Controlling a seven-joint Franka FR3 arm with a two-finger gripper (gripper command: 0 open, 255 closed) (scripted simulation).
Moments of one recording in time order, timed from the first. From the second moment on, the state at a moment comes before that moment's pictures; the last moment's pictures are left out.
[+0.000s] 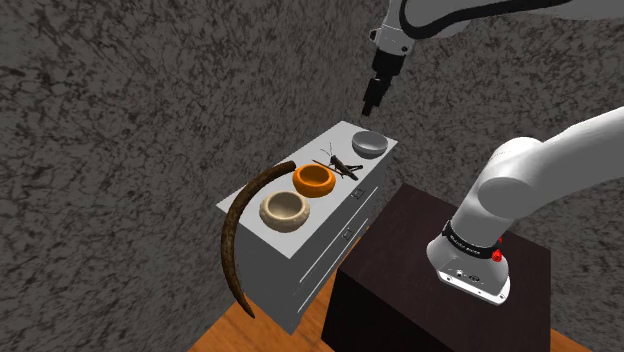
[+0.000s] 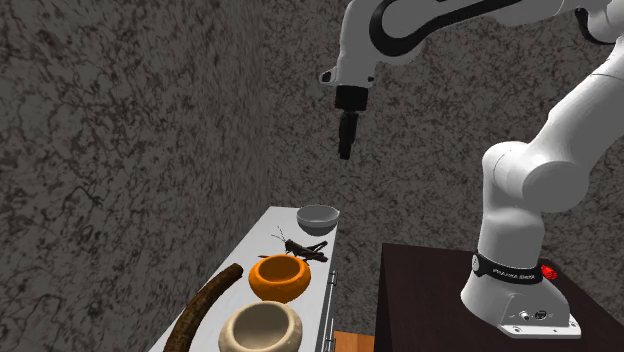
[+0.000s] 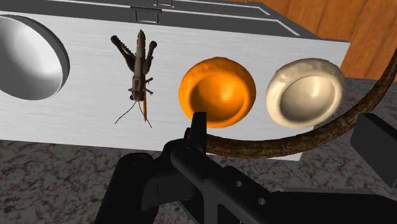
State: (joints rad) arm -0.07 -0.64 -0.07 -2.52 0.04 1.97 -0.29
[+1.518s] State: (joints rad) arm -0.08 0.16 -0.29 -2.42 0.50 2.67 -0.87
